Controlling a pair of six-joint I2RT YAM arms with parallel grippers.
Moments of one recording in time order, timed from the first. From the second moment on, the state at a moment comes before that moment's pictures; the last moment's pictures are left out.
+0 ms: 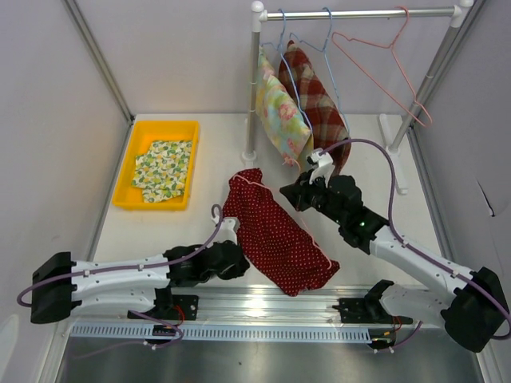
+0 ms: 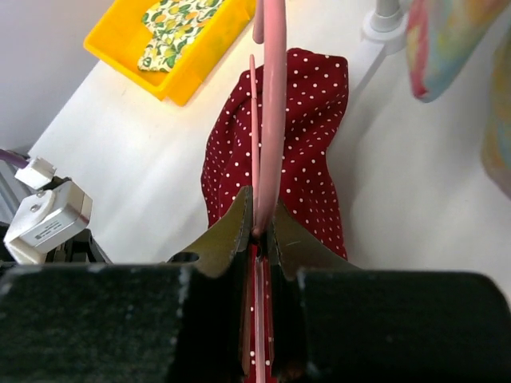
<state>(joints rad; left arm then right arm) -1.23 0.97 0.48 -0.36 -0.35 -1.03 0.71 1.08 0.75 0.14 -0.08 0.35</state>
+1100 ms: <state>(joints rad) -1.61 1.47 0.98 -0.12 -0.60 -0.57 0.79 1.22 1.00 -0.15 0.14 0.41</state>
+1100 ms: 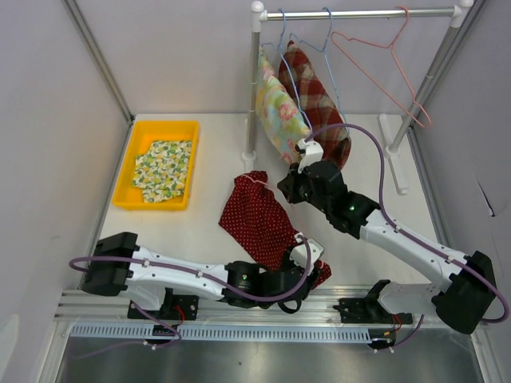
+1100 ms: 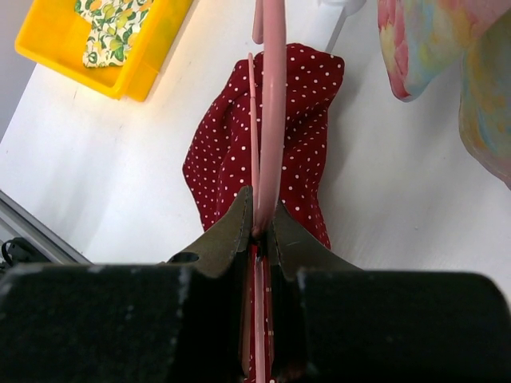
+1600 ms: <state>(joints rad) -1.63 1.47 1.03 -0.20 -0.73 -0.53 0.78 1.23 1.06 -0.19 0.14 0.42</state>
